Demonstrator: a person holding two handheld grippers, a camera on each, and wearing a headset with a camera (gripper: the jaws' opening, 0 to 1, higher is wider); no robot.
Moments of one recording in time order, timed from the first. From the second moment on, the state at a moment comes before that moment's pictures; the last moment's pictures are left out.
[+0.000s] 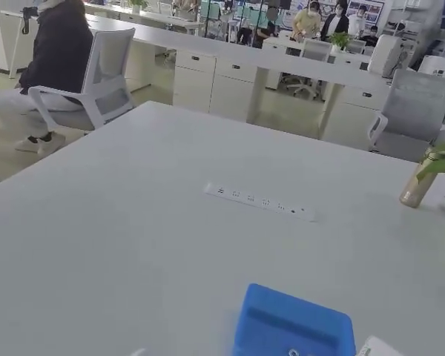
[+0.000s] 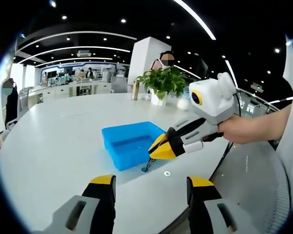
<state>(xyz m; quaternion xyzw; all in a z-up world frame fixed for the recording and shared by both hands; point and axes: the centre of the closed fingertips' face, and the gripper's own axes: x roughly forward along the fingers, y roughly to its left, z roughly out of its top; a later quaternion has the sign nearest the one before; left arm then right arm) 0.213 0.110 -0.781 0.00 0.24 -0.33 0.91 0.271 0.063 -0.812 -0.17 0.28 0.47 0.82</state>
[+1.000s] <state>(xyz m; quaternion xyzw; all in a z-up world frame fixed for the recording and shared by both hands) 0.212 0.109 -0.783 0.00 0.25 -0.33 0.91 0.246 0.025 -0.807 -0.11 0.33 0.45 0.82</state>
